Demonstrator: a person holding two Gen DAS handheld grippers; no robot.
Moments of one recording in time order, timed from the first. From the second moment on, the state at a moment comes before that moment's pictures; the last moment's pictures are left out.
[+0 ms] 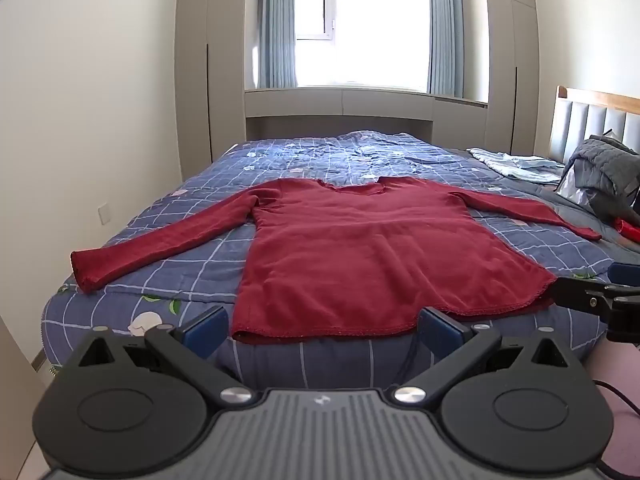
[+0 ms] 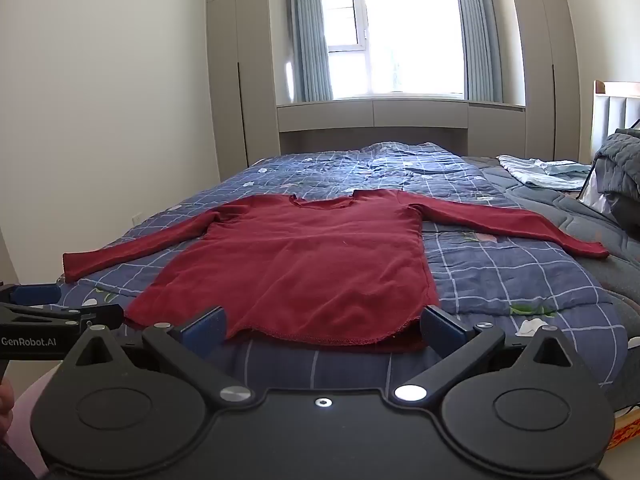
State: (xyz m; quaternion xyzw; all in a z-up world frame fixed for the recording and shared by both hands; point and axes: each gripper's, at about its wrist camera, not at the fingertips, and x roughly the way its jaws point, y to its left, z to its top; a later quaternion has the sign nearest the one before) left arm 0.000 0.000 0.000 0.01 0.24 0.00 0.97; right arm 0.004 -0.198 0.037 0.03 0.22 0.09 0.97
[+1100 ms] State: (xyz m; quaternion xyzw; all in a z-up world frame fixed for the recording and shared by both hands) left arm -0.002 0.002 0.001 0.00 0.24 -0.01 0.97; right arm 0.004 -0.198 0.035 0.03 0.22 0.09 0.97
